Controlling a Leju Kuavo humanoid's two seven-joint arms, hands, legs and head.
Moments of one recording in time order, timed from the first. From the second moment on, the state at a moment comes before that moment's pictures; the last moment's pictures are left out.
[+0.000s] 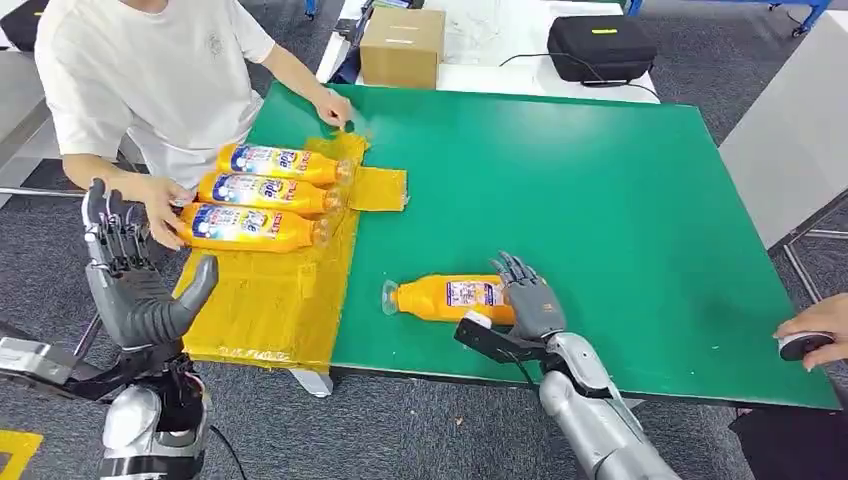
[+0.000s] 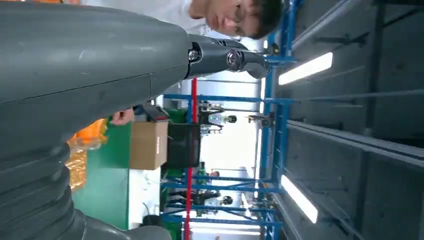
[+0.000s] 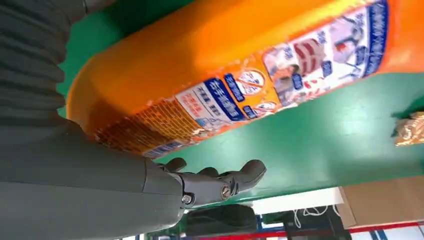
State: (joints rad) left arm -0.02 -0.19 0.03 -1.70 0.09 0.02 -0.64; right arm -0.42 -0.03 0.42 -0.79 0.99 -0.31 -0.26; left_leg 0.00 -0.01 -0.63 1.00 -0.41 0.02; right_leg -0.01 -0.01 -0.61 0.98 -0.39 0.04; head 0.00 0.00
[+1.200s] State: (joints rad) left arm -0.08 -0.18 -0.01 -1.64 0.05 -0.01 -0.63; right arm -0.74 -0.02 0.48 -0.43 0.87 0.16 -0.23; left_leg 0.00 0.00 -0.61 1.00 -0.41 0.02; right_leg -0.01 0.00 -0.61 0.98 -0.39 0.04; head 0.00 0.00
